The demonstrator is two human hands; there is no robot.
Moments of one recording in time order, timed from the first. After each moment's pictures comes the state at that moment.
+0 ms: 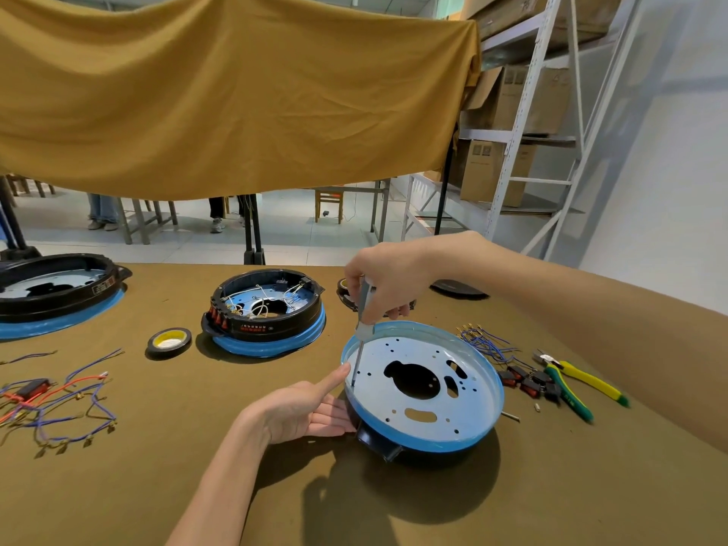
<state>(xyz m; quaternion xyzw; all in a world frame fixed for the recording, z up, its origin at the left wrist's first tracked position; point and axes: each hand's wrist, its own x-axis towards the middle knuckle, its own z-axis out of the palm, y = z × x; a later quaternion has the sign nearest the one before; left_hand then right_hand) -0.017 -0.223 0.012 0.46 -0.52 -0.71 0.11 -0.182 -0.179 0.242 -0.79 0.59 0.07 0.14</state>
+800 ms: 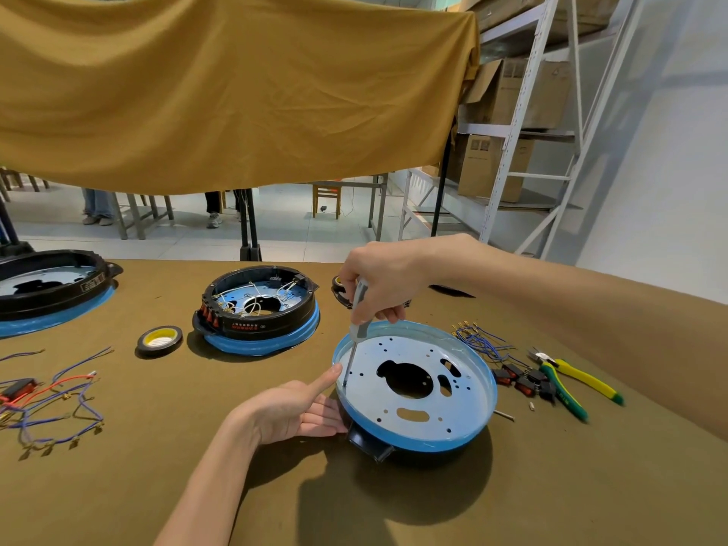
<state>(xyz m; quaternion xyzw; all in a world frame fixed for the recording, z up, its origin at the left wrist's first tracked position) -0.018 -0.224 0.013 0.48 -0.52 -0.70 0.10 -0.187 -0.181 0.235 -0.80 0.58 0.06 0.13</state>
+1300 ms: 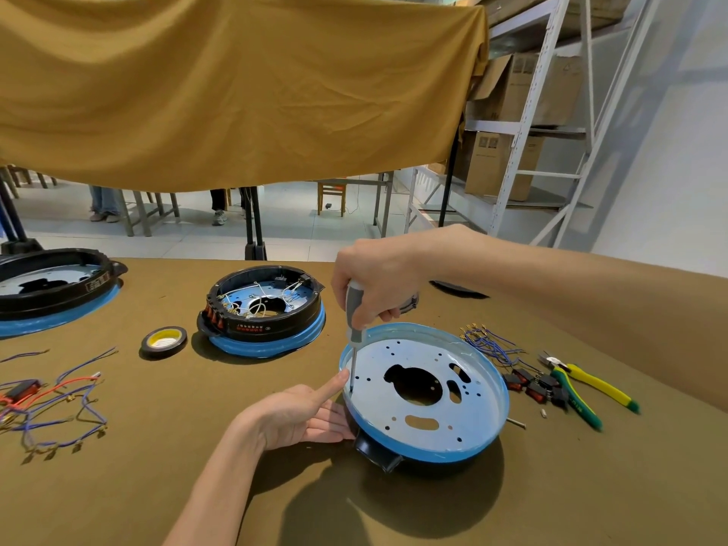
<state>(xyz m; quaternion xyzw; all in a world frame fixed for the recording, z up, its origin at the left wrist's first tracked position) -0.017 -0.224 0.011 0.46 -0.55 -0.69 0.10 -0.170 -0.188 0.247 -0.83 0.54 0.10 0.10</state>
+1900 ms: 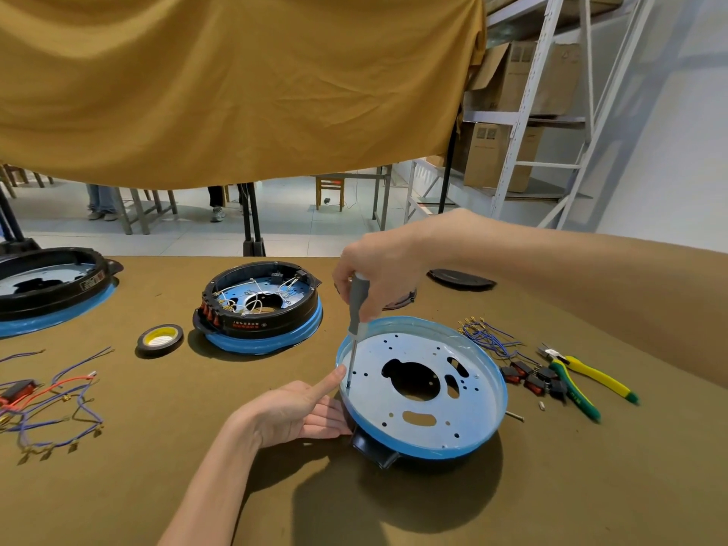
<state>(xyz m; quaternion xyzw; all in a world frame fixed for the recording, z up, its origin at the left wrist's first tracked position) -0.017 -0.225 0.011 0.46 -0.54 -0.70 0.09 -0.180 -0.191 0.248 -0.83 0.54 0.15 0.09</state>
